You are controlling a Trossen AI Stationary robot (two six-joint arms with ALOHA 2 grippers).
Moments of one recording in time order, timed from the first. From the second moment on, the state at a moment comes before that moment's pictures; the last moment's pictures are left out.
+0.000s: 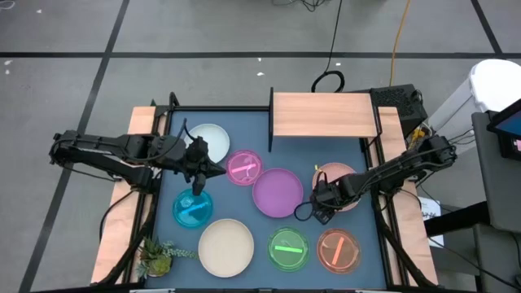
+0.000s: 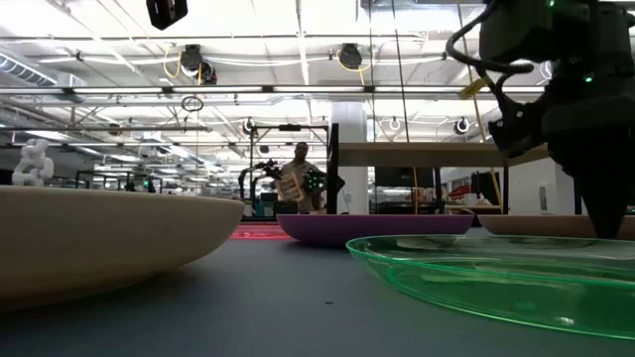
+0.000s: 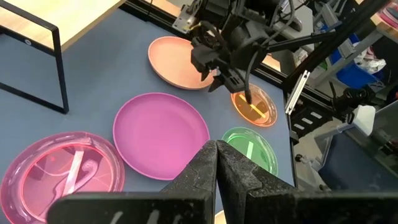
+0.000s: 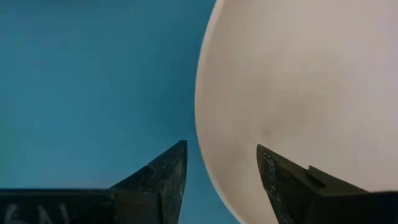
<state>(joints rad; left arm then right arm) -0.12 1.01 1.04 -0.52 -0.05 -0.51 0.31 1.46 0.72 -0.77 -0.08 1.09</state>
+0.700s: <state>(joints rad) -0.12 1.01 1.04 -0.52 -0.07 -0.50 0.31 1.45 0.72 -0.77 -0.09 1.06</state>
